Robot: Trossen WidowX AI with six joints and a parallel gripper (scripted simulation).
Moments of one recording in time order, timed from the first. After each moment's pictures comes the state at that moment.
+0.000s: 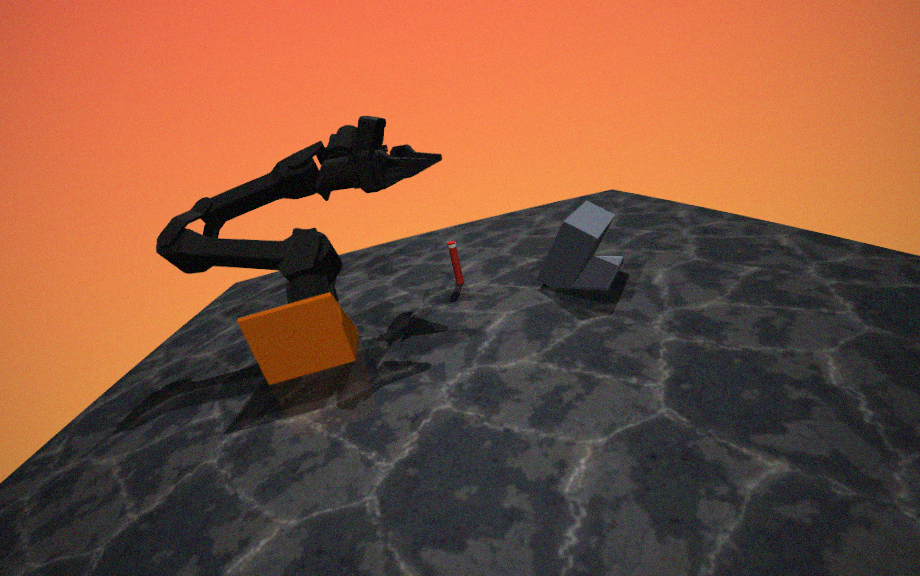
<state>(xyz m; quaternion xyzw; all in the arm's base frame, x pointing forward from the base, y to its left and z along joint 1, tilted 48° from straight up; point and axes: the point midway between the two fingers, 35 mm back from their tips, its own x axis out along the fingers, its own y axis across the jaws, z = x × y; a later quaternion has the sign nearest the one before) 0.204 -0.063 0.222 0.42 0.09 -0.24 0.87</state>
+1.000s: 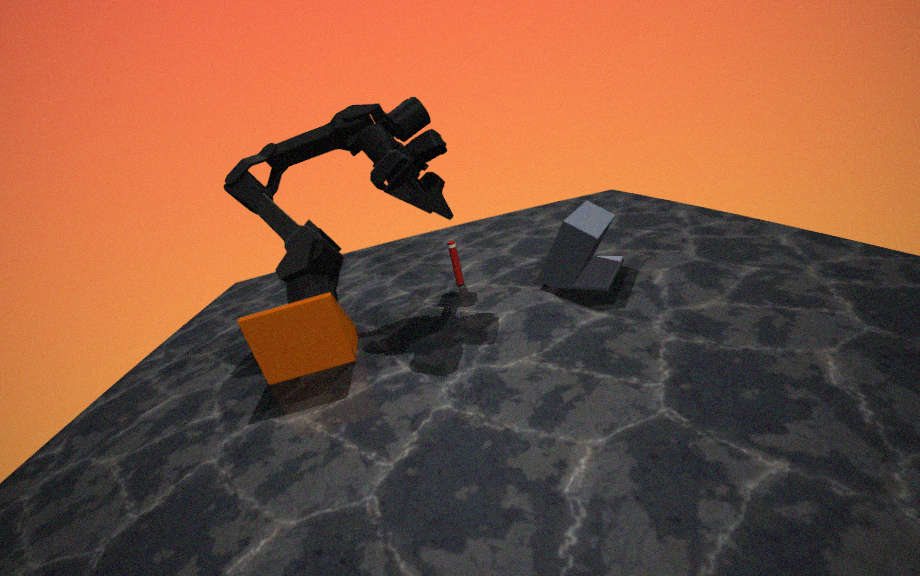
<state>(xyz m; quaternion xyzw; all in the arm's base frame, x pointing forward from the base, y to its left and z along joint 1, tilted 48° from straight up) 0.215 -0.032 0.160 0.33 0.52 -0.12 0.78</state>
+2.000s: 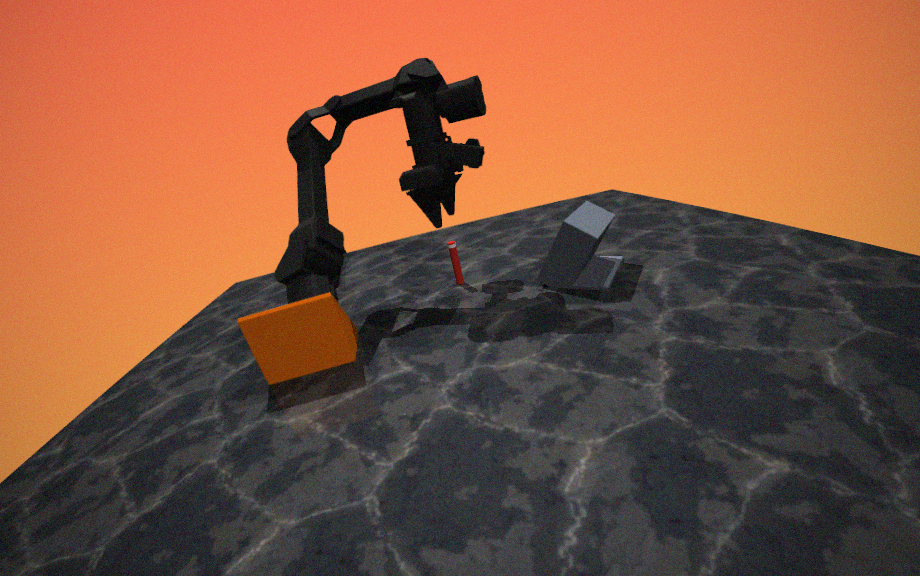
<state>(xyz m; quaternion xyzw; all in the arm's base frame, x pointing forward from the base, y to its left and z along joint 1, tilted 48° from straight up) 0.237 -0.019 0.164 0.46 0.66 0.10 0.58</state>
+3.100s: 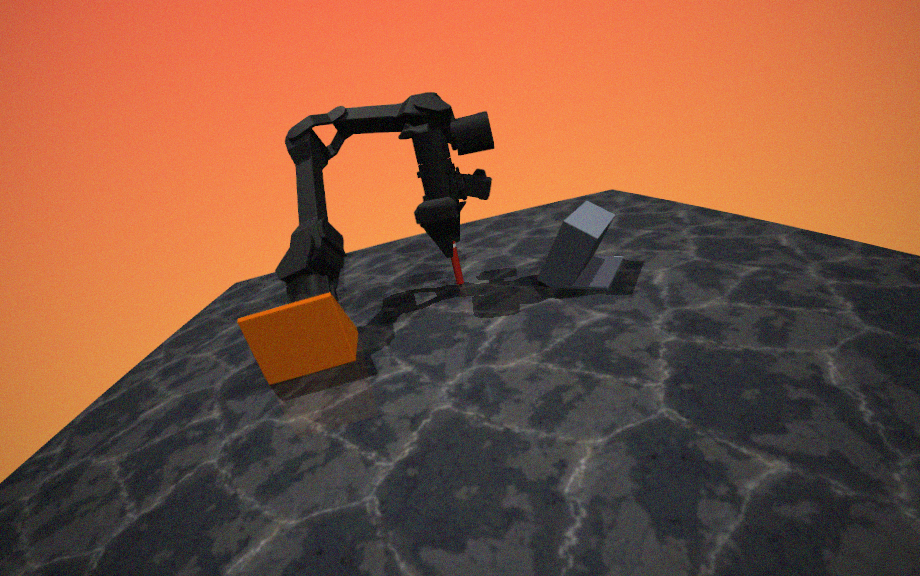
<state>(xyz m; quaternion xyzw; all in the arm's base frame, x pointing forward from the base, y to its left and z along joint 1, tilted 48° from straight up) 0.246 0.018 0.128 0.43 0.66 0.13 0.60</state>
